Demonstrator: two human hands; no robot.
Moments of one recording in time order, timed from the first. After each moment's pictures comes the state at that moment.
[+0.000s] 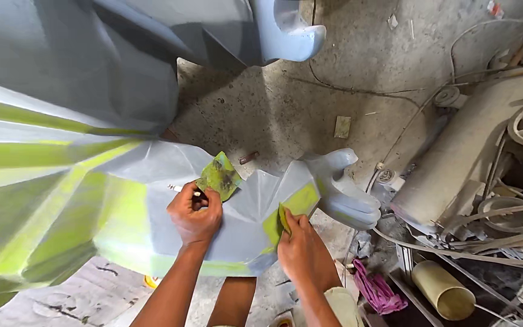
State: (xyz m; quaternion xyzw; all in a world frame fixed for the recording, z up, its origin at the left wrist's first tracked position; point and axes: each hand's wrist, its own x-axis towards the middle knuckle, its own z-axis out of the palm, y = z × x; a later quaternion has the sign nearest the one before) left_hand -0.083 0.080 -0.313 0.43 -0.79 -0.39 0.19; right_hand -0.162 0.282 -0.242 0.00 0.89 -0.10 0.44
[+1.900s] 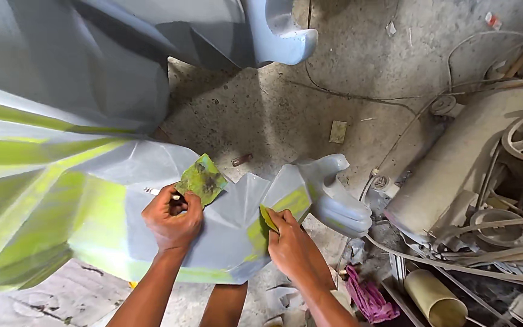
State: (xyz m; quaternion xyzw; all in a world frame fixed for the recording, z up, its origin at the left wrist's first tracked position) left_hand -0.083 0.077 -0.316 0.43 -0.79 -0.40 0.19; right_hand -0.209 0.289 -0.250 -0.11 0.84 -0.14 0.52
